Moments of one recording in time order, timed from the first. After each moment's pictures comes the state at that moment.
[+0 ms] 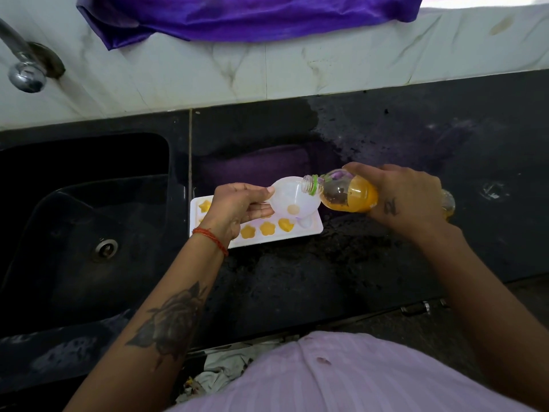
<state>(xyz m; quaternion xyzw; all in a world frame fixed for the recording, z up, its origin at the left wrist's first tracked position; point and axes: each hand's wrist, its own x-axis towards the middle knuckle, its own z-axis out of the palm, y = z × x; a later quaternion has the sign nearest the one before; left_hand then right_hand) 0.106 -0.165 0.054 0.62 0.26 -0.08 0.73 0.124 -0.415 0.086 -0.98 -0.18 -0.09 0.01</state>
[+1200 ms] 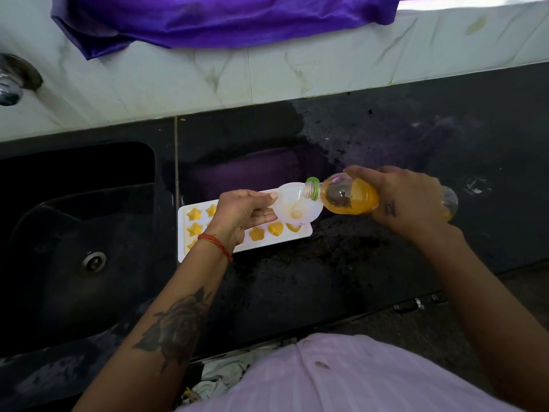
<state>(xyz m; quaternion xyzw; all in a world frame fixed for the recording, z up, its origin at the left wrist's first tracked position) 0.118 -0.184 0.042 0.61 0.25 -0.10 0.74 0.123 -0.434 0.087 -0.98 -0.16 -0.08 -0.01</state>
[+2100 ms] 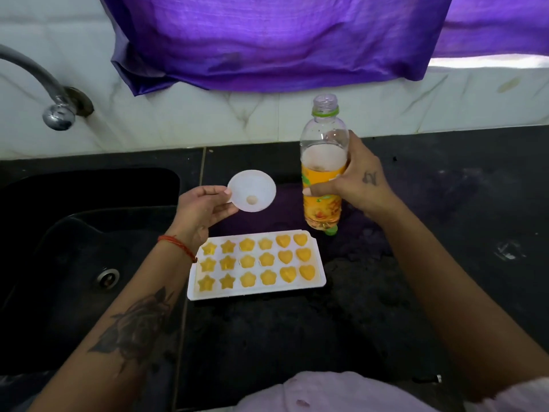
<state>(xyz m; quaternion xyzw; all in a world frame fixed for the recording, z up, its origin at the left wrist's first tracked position) 0.156 -0.102 0.066 0.59 0.27 0.06 0.75 0.221 -0.350 0.117 -0.85 -0.17 -0.02 0.50</state>
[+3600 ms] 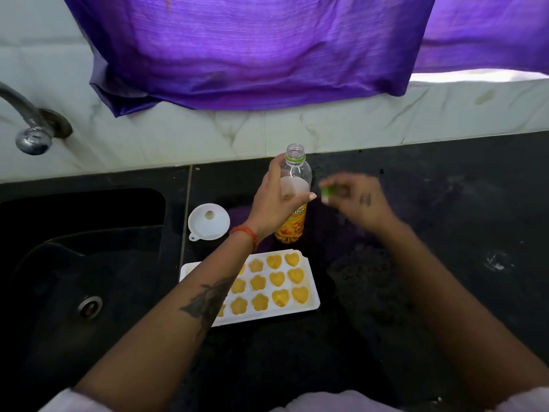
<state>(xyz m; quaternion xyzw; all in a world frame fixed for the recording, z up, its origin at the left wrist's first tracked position) 0.235 -0.199 0.065 0.84 -0.04 0.11 0.54 0.250 -0.374 0.096 -0.90 -0.16 -0.02 0.39</state>
